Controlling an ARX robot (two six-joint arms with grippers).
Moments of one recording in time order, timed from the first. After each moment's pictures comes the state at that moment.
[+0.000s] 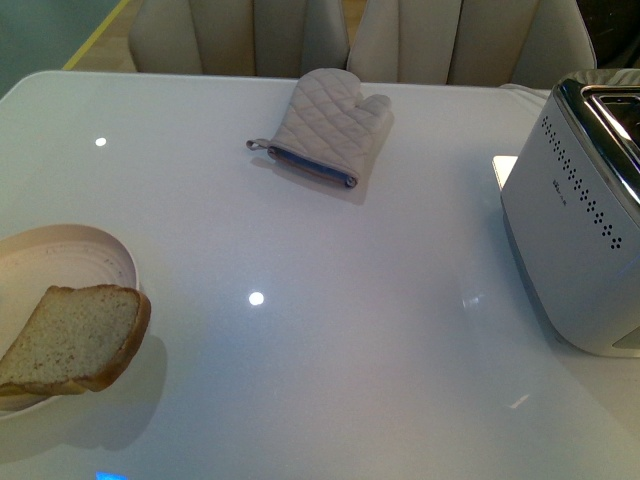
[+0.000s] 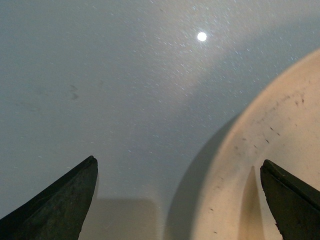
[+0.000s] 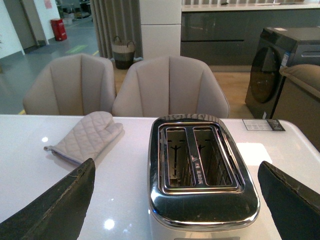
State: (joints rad) left arm 0.45 2.36 0.80 0.60 0.10 0.04; right arm 0.00 0.00 0.02 0.00 0.00 0.00
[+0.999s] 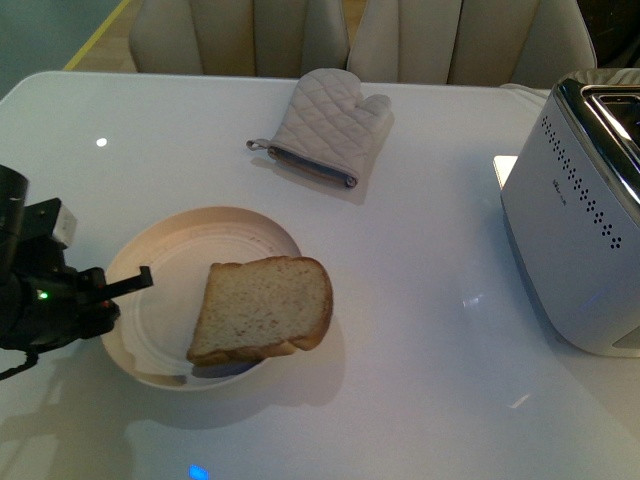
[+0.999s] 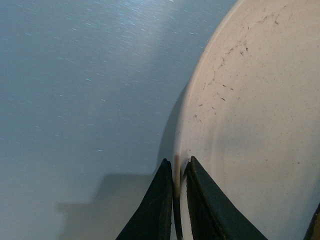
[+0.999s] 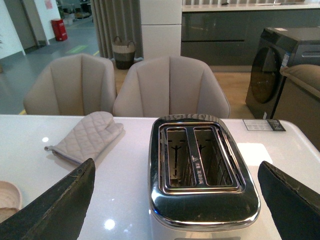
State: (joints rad) left arm -0.10 2.29 0.76 0.43 0.05 -0.36; right arm 0.00 0.00 0.02 0.00 0.00 0.00
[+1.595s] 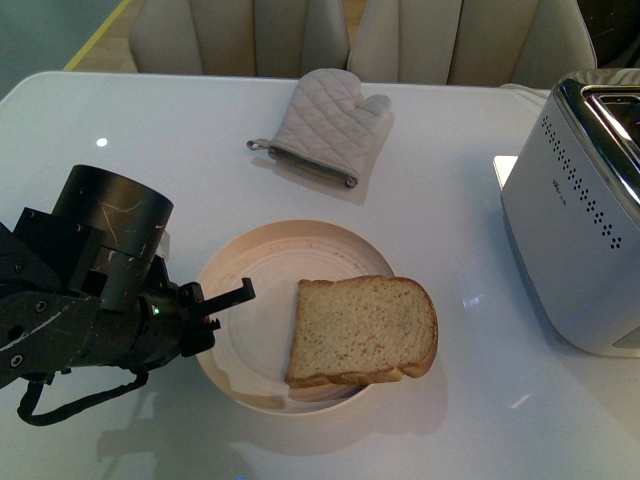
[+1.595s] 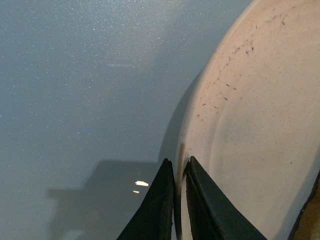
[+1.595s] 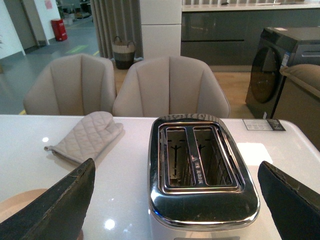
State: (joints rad) left arm -0.35 2.30 0.78 0.40 0.02 -0.63; right arm 0.00 0.00 0.02 0.00 0.00 0.00
